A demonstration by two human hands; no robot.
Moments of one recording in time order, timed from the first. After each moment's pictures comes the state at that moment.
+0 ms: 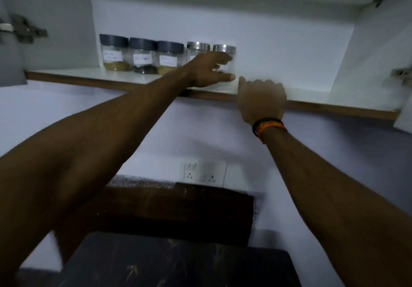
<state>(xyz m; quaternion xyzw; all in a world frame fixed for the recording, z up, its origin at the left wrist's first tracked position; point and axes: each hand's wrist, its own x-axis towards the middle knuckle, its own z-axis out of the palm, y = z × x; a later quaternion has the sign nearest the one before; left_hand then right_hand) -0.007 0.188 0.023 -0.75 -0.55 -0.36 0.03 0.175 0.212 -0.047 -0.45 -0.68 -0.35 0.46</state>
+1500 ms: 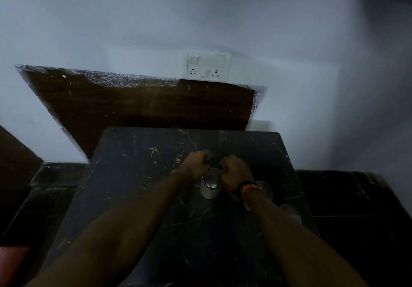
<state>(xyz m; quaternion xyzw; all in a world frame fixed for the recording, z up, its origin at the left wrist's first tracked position) 0.044 -0.021 -0.477 -0.65 -0.65 -0.18 -0.35 0.226 -0.006 -0.467 -0.55 -0.81 0.19 0.06</state>
